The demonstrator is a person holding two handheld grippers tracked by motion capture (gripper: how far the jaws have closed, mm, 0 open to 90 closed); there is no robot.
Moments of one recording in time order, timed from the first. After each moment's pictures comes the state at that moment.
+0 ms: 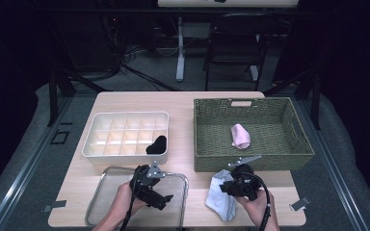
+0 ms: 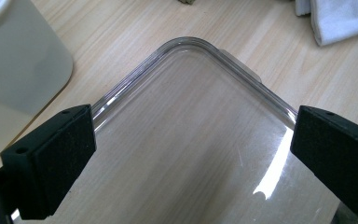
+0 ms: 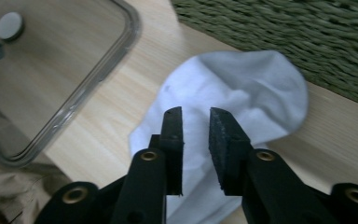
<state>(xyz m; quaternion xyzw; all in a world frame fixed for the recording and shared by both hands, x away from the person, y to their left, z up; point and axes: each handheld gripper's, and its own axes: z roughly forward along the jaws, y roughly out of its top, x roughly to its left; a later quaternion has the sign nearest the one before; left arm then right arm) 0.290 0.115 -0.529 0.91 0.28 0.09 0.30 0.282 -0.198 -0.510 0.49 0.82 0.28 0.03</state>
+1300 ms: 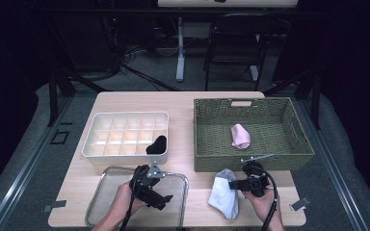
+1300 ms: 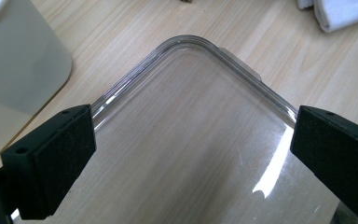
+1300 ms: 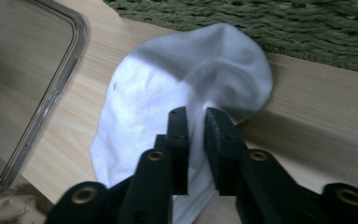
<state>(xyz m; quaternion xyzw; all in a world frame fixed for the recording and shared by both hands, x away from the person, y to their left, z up) 0.291 0.115 -0.529 0.91 0.28 0.09 0.30 0.300 -0.232 -0.534 0.57 0.77 0.29 -0.02</state>
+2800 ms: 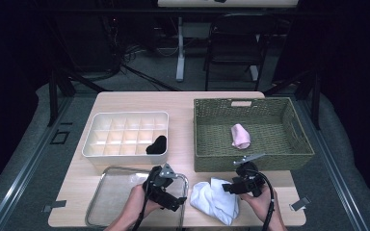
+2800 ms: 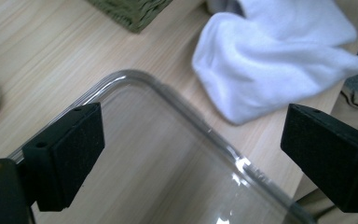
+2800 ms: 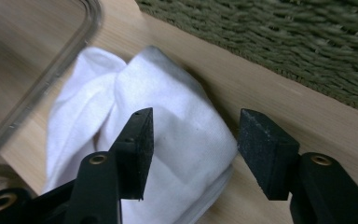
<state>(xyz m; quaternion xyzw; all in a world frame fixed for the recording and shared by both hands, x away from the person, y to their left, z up) 0.285 0.076 -0.523 0.90 0.29 0.03 0.32 0.299 -0.216 -0.530 0.50 0.82 0.27 0.02</state>
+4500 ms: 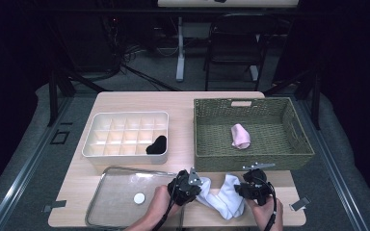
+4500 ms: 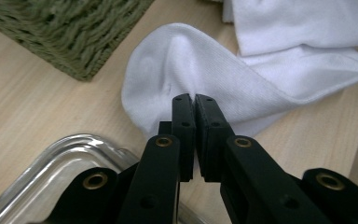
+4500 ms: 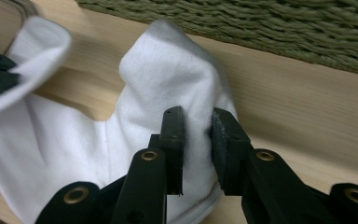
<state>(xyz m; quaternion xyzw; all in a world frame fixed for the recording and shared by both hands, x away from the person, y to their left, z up) 0.285 0.017 -0.545 0.92 0.23 0.07 0.31 0.274 -0.229 -0.534 0.58 0.77 0.25 0.09</state>
